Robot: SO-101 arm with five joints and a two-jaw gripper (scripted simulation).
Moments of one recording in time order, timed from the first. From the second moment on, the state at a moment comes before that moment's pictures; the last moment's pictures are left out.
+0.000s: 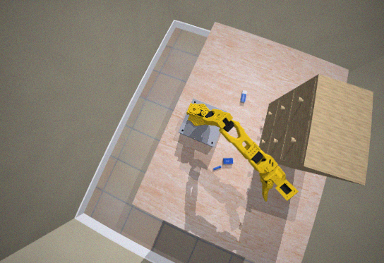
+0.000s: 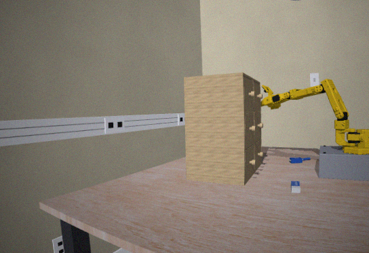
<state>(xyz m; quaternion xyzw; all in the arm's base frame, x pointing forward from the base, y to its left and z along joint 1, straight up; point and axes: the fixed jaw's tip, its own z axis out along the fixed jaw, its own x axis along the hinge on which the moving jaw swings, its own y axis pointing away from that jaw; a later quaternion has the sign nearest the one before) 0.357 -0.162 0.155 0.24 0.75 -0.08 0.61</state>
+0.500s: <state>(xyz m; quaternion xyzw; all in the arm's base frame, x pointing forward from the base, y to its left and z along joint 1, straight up) 0.329 -0.092 0.143 0.16 0.85 -0.06 0.50</state>
